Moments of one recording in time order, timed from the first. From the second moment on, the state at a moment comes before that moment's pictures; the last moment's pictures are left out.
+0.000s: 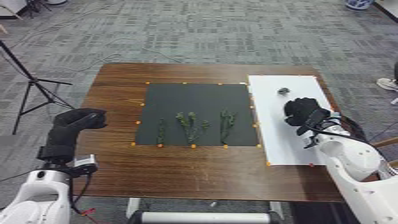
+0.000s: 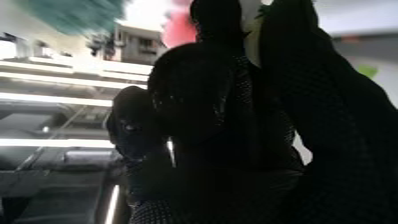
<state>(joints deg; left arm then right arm) 125.1 -52.4 -98.2 -117.0 62.9 18.3 11.4 -90.2 -52.1 81.1 -89.7 -152.0 5.4 -8.3</state>
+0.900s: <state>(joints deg) 127.4 -54.1 -98.2 -113.0 58.3 28.8 17.0 -65.9 -85.8 69.3 -84.3 -153.0 -8.8 -11.9</state>
